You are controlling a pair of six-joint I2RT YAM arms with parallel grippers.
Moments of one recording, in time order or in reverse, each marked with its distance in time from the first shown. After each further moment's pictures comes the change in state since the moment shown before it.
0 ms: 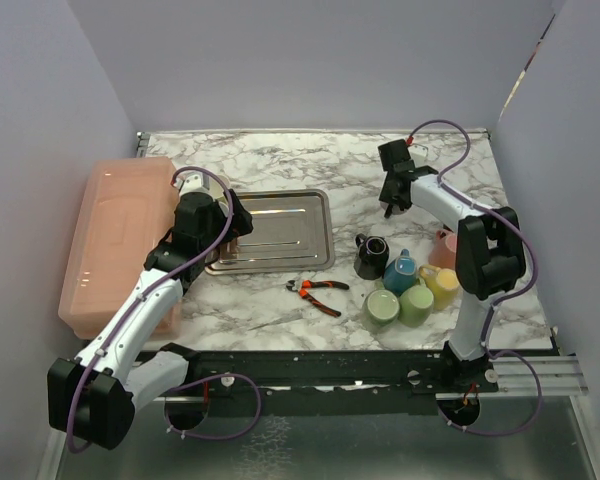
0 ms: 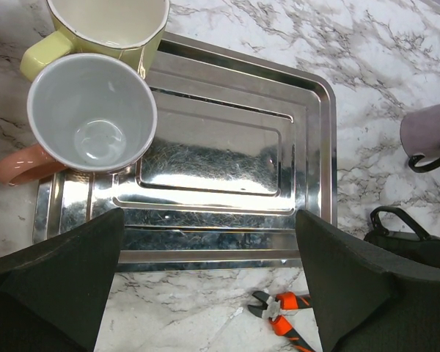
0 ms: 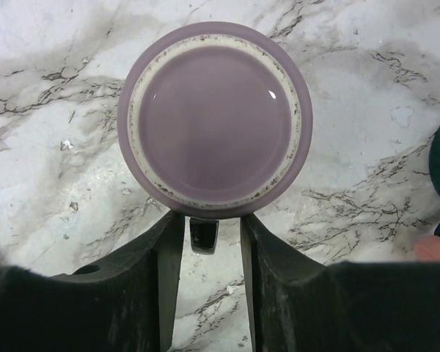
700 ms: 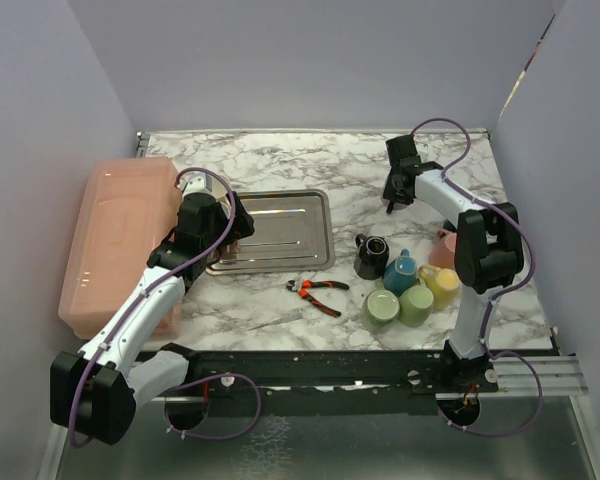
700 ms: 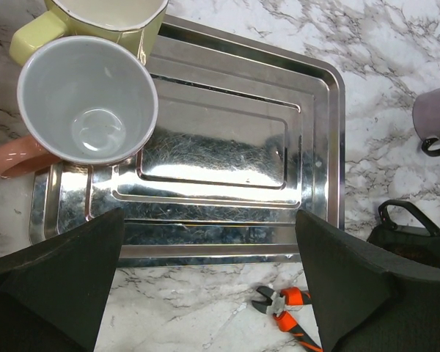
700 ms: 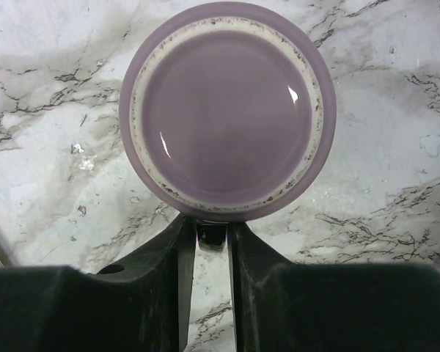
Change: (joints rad) left arm 0.000 0.024 -0.008 0.000 0.013 -0.003; right arm -0.056 0.047 0.050 0.005 -0.148 -0.068
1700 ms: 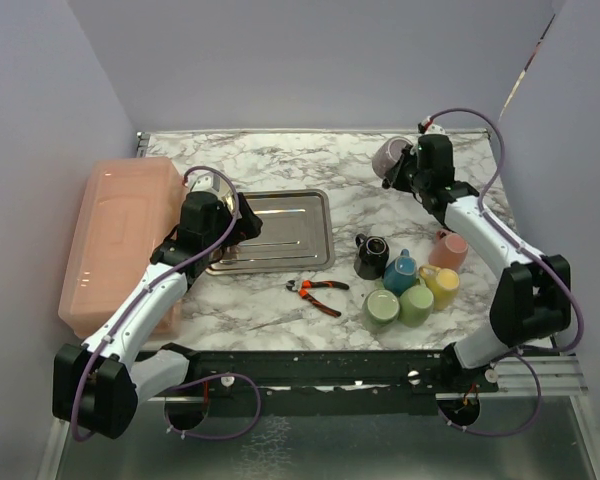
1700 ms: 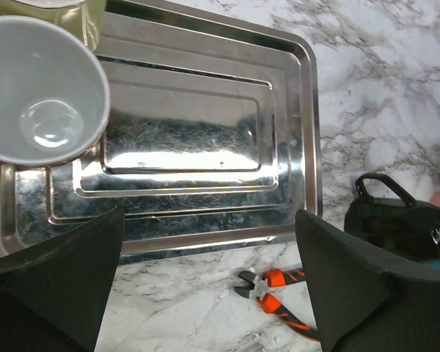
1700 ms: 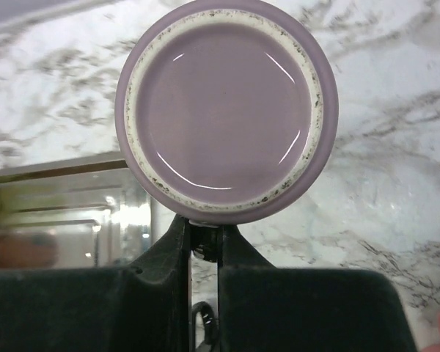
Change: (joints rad) left arm 0.000 0.035 -0.003 0.023 0.104 0.000; right arm -0.010 -0.372 -0.264 0.307 -0.217 -0.127
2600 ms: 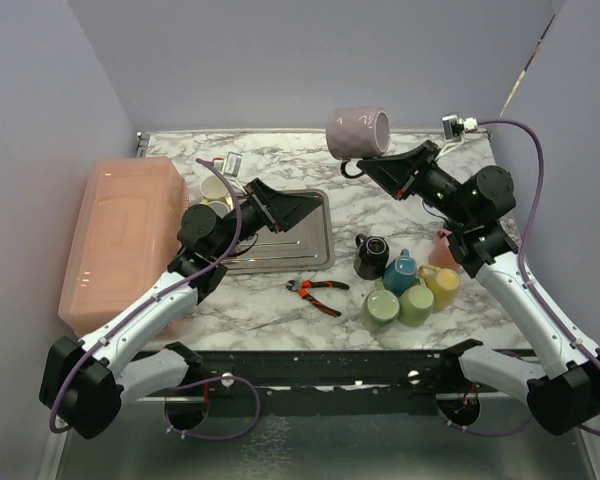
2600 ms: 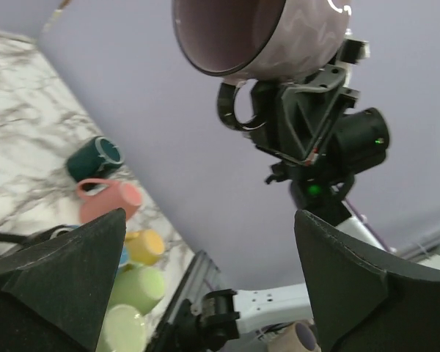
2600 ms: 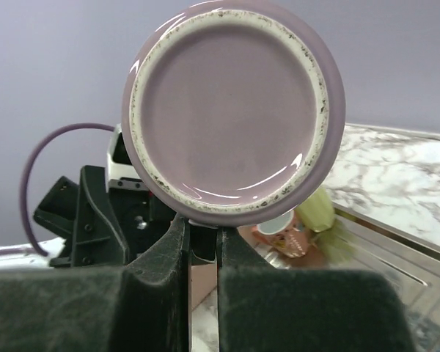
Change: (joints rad) left arm -0.214 -0.030 -0.035 0.814 0.428 -0.485; right arm 0.119 -0.510 -0.204 0.525 -0.615 0.323
